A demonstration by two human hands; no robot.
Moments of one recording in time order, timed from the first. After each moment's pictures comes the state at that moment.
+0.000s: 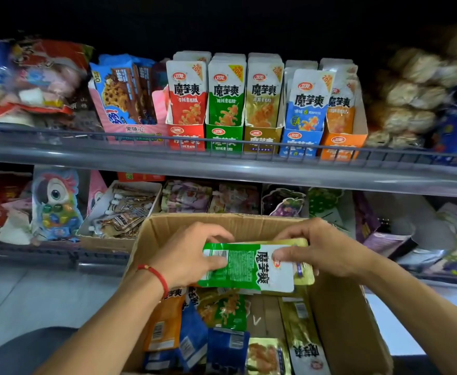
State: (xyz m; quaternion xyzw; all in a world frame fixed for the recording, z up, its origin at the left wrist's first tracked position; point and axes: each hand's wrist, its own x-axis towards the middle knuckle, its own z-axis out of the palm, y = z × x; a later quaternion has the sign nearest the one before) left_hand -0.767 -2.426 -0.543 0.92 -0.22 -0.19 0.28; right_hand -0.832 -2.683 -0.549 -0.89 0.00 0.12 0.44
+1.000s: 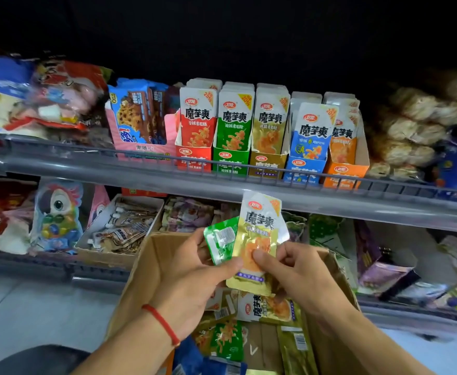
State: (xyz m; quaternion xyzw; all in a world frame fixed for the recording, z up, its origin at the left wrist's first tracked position) left_hand -0.796 -2.445 -0.534 0.64 0.02 -0.20 0.74; right_hand -0.840 -2.621 -0.540 -0.81 0.16 -0.02 0.56
